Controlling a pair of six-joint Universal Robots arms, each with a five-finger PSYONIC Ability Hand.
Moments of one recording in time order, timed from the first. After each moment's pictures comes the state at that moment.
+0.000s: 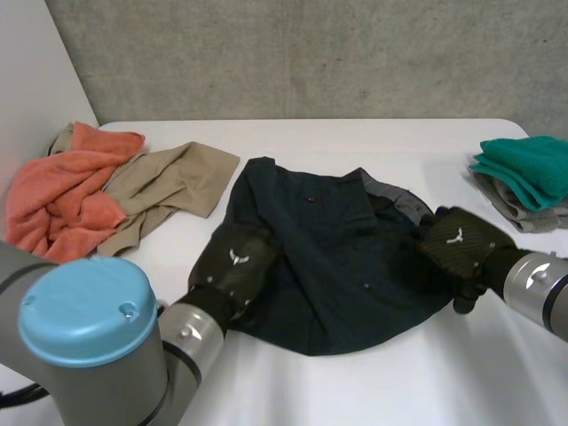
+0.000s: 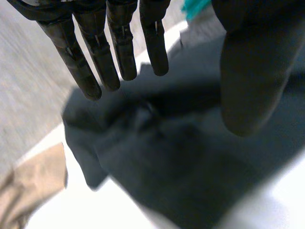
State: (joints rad) left arm 3.97 -1.87 -1.78 3.38 -1.66 3.48; right arm 1.70 -1.37 1.77 0.16 1.10 2.19; left_hand 0.54 0.53 0.53 0.53 0.36; right_hand 0.34 0.33 0.35 0.35 0.18
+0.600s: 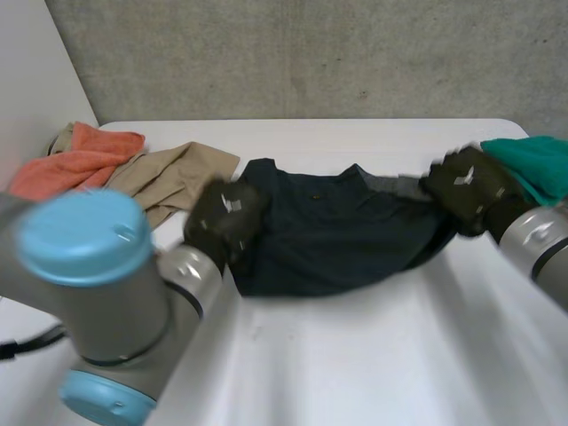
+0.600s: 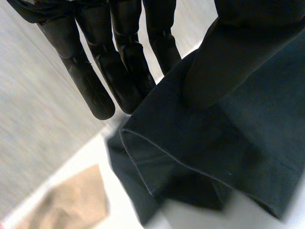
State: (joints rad) left arm 4.02 -1.89 -1.57 3.34 -1.67 3.49; right arm 1.73 -1.42 1.71 -0.13 1.14 2.38; left_hand 1.15 1.19 1.19 1.20 0.99; right_hand 1.09 1.17 1.18 1.19 1.00
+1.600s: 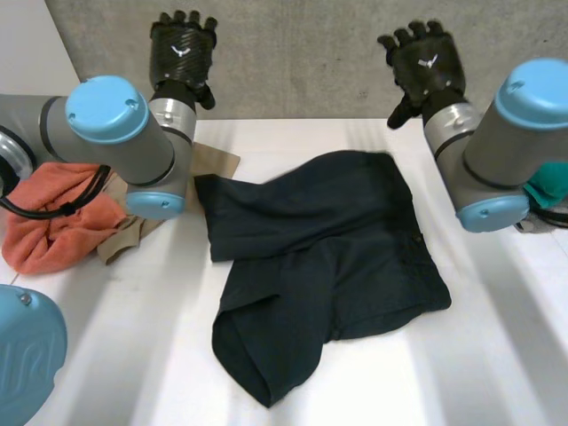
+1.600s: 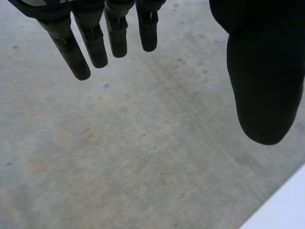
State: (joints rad) left arm 4.25 -2.46 -0.66 3.50 -1.67 3.50; right arm 1.95 -0.88 0.91 -0.29 1.48 2.78; left_hand 0.26 0.27 0.27 0.27 0.08; right_hand 0.23 0.22 0.21 0.21 0.04
